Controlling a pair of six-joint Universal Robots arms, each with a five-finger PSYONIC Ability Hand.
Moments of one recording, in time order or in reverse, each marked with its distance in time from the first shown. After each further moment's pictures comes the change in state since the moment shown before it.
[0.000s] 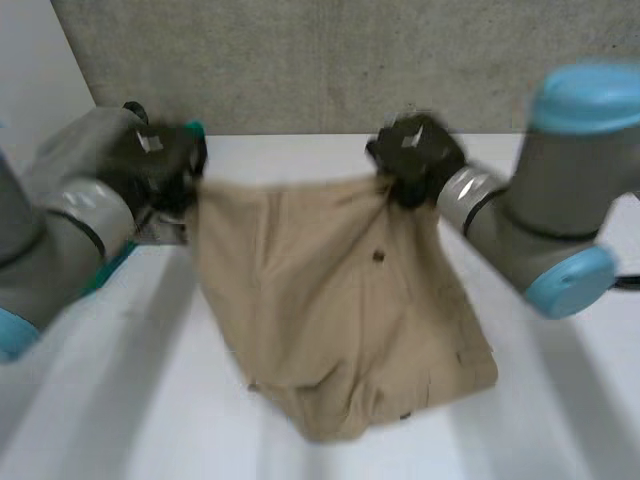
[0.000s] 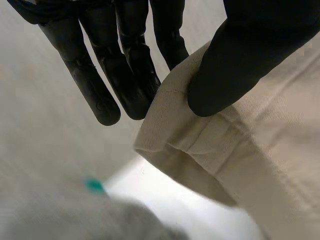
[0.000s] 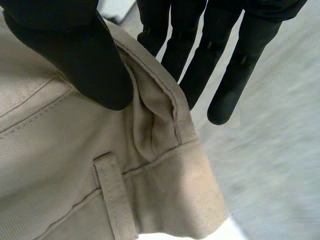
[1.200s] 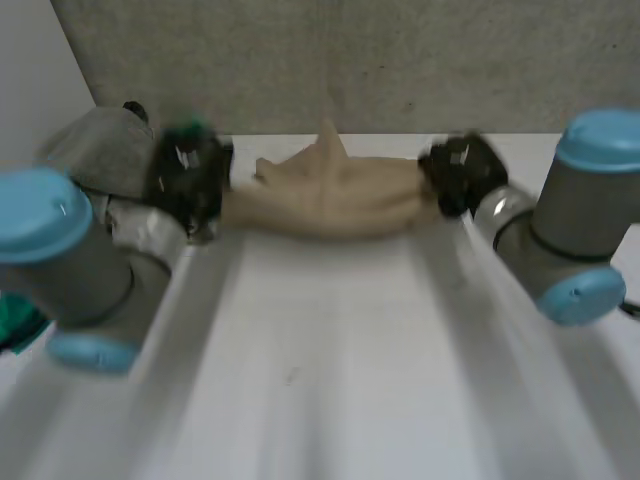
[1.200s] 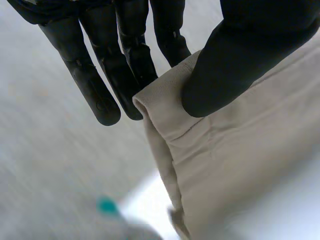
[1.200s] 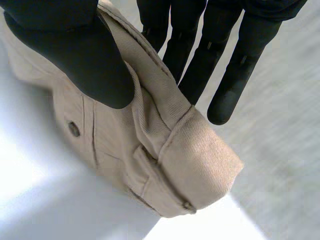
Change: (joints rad) left arm -0.121 -0.163 -0.141 0.403 -0.152 0.055; right arm -0.113 0.058 0.154 -0.158 0.042 -0.039; left_hand 0.000 0.005 0.006 0.004 0.013; right_hand 0.011 0.012 0.017 0.005 0.020
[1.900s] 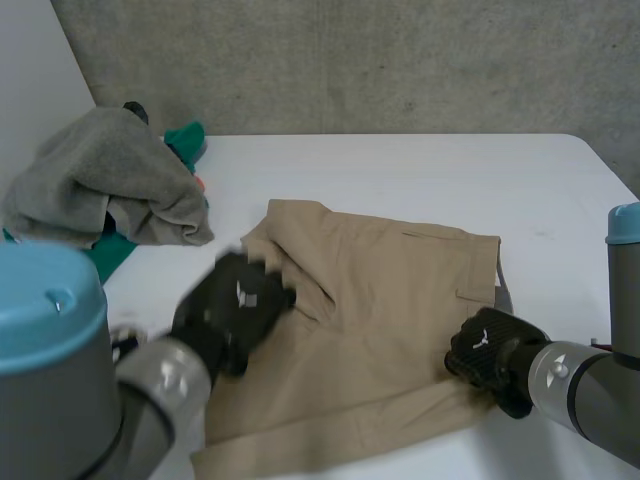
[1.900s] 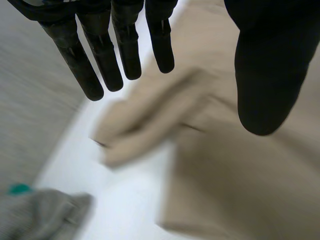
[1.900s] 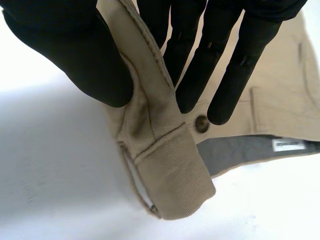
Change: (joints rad) left arm -0.251 0.218 -0.121 -0.468 -0.080 0.264; right arm -0.012 -0.364 0.525 0.496 0.005 -0.461; left_hand -0.685 -0.718 -0.711 -0.732 -0.709; right_hand 0.004 0.000 0.000 0.000 0.000
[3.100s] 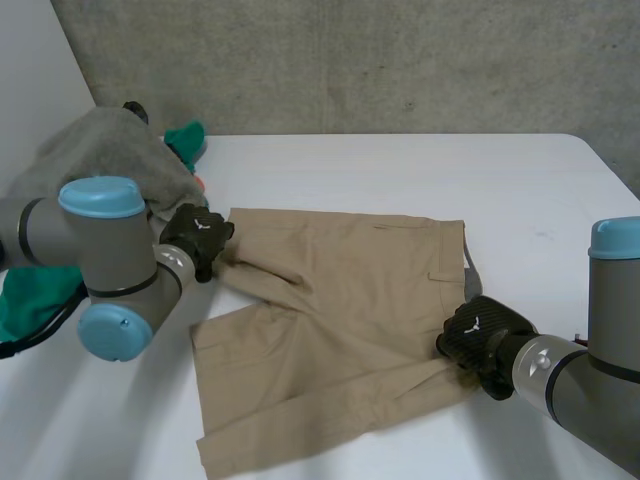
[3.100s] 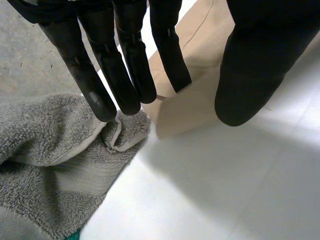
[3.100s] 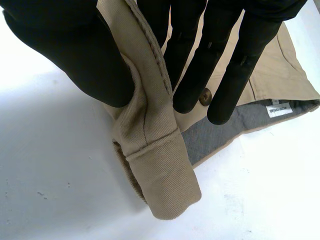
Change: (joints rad) left arm 0.321 -0.572 0.445 0.110 0.076 -0.003; right arm 0.002 0.061 0.018 -0.157 -0.001 0.077; left_hand 0.345 0.341 0.344 0.350 0.352; right_hand -0.001 -0.001 0.000 0.000 0.000
